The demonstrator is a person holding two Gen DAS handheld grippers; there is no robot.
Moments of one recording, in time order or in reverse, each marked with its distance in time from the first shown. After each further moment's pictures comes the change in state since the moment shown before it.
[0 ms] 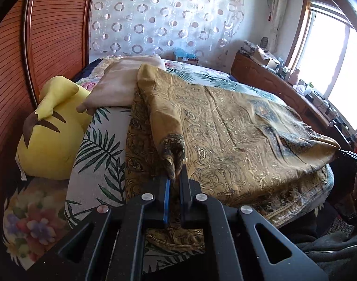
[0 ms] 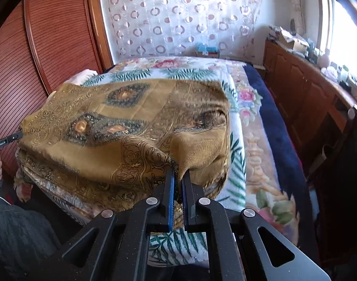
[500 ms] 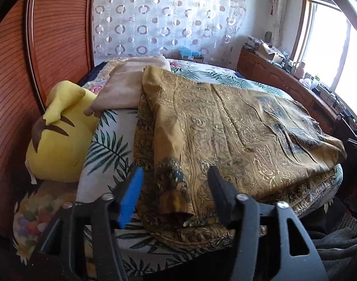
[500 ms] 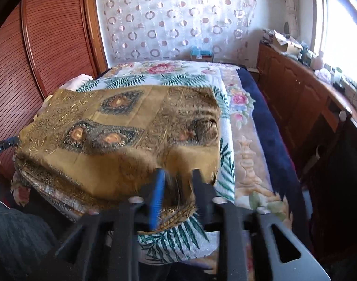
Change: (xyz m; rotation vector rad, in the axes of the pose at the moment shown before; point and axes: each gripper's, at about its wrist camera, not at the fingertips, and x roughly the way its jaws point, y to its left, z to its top) left arm 0.002 0.001 0.001 0.050 -0.004 0.075; right arm -0.020 0.007 -0.011 0.007 -0.017 -0.035
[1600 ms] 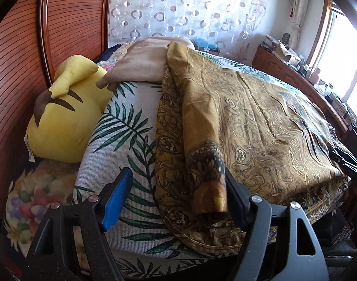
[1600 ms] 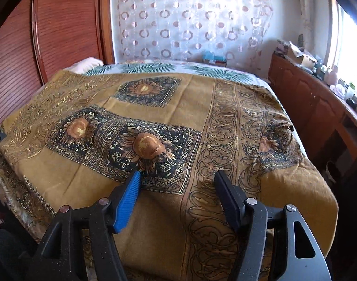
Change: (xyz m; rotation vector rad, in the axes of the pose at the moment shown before) left arm 0.031 0.029 -0.021 -0.102 0.068 0.033; right arm 0.129 0.086 -0.019 -0.063 -0.041 0.002
